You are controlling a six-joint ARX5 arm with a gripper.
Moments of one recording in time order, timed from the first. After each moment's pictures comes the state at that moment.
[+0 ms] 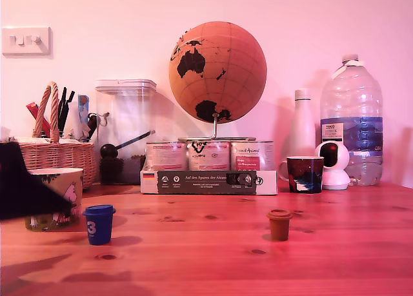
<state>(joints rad) -0.37 1.31 0.04 0.84 0.28 -0.05</state>
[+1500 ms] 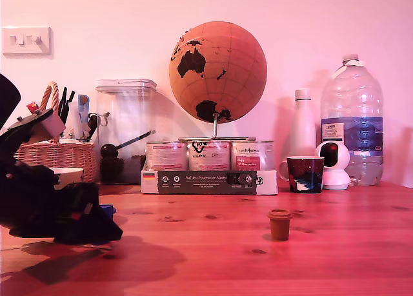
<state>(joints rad) -0.40 1.74 0.34 0.85 0.26 0.00</state>
